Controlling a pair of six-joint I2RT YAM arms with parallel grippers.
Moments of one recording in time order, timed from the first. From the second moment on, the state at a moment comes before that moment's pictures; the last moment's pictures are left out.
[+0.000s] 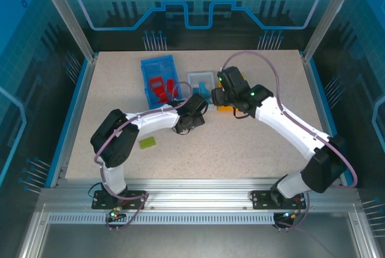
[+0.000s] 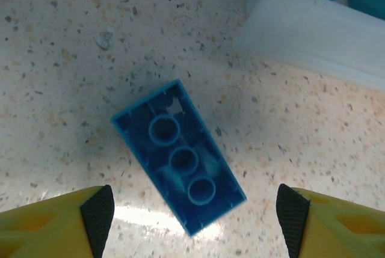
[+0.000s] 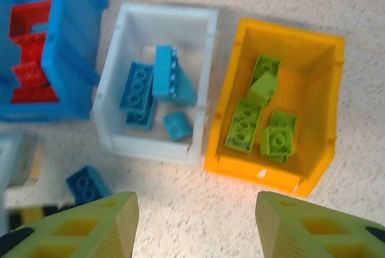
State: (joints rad) left arm -0.72 1.88 1.25 -0.58 -0.22 -1.11; right arm 0.64 1.45 1.32 -0.73 0.26 0.36
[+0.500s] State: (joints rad) left arm -0.73 1.95 1.26 -0.59 -0.28 -1.11; right arm 0.68 1.22 1.20 -0.76 0.29 0.44
